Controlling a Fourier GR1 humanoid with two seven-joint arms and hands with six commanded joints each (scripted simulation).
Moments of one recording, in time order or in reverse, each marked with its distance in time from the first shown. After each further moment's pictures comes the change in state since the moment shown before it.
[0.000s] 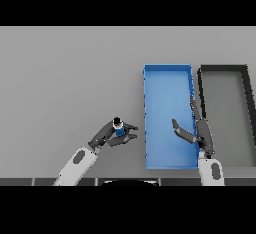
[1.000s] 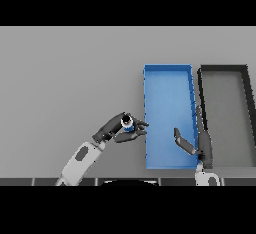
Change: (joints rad) left arm -0.068 -0.070 0.033 -0.195 -0.031 -0.096 0.125; right arm 0.179 0.062 0.034 -0.129 0.134 -0.134 -0.051
